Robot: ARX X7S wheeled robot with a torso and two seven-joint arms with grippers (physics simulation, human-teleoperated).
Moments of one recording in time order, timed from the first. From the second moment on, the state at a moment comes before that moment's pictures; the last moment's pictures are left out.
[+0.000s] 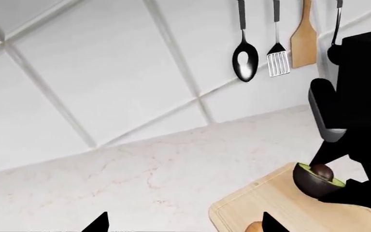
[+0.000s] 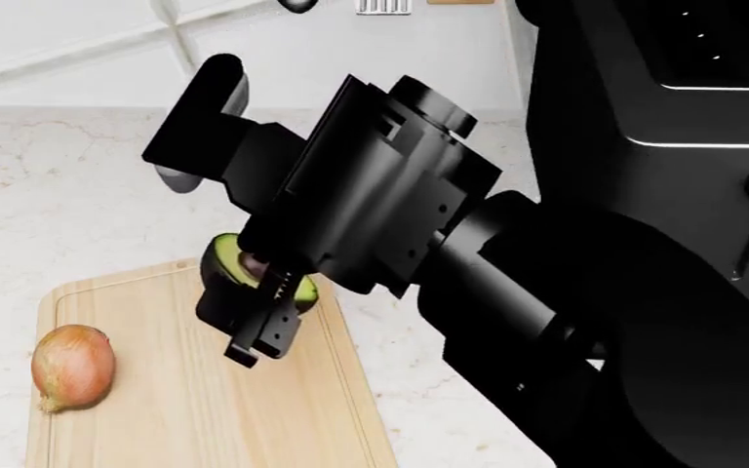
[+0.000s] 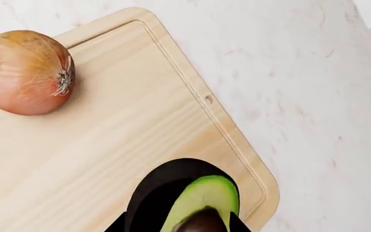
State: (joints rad) left arm -1.89 -1.57 1.03 0.74 -2.19 -0.82 -0.85; right arm 1.70 0.03 -1.53 0.77 0.81 0.80 -0.73
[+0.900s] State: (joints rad) left arm -1.88 -1.57 0.99 0.74 -2.20 -0.85 -0.83; right arm 1.97 0.26 -1.44 0.30 1.02 1.02 -0.47
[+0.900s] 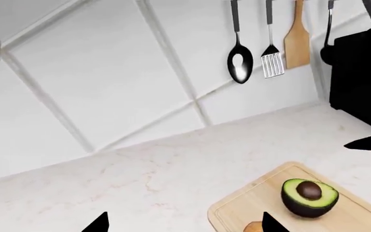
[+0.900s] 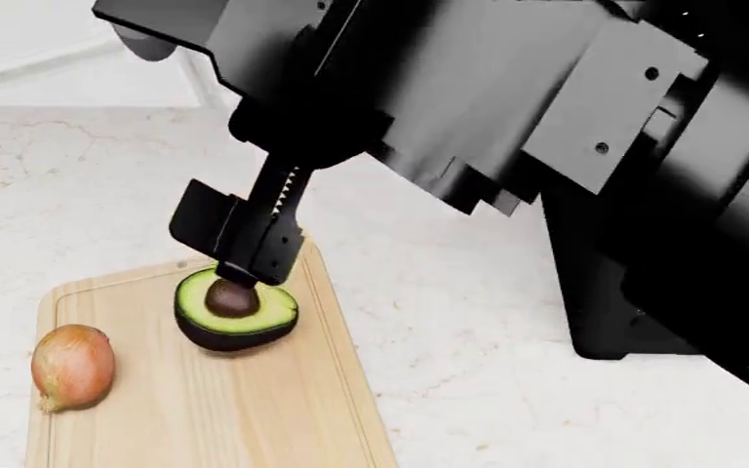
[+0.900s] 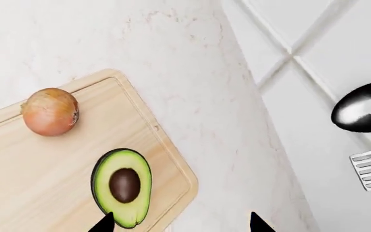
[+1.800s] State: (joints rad) left arm -1.90 -0.93 1.10 0.36 -2.17 -1.07 -0.54; right arm 2.25 0.57 -1.14 0.11 1.22 1.29 -0.07
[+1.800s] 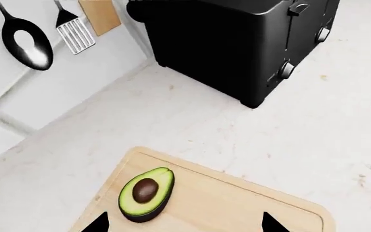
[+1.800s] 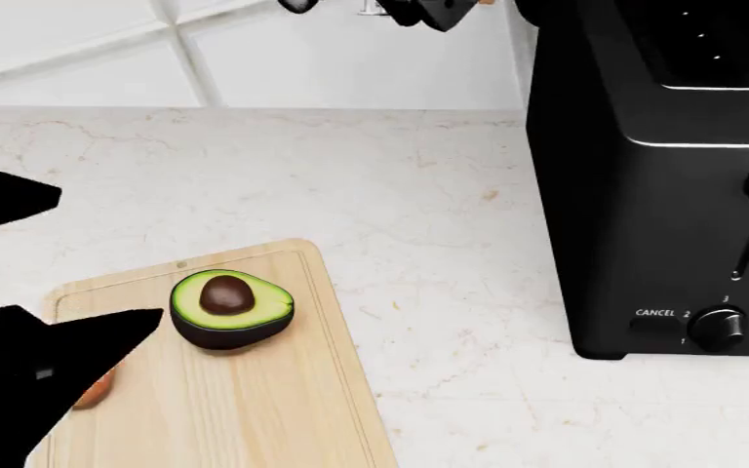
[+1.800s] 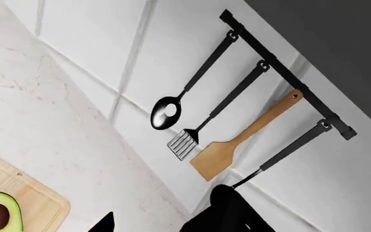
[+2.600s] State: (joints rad) left arm -1.86 -0.30 1.20 0.16 -1.99 -1.08 -0.30; right arm 2.33 0.53 -1.11 0.25 0.73 1.40 -0.46
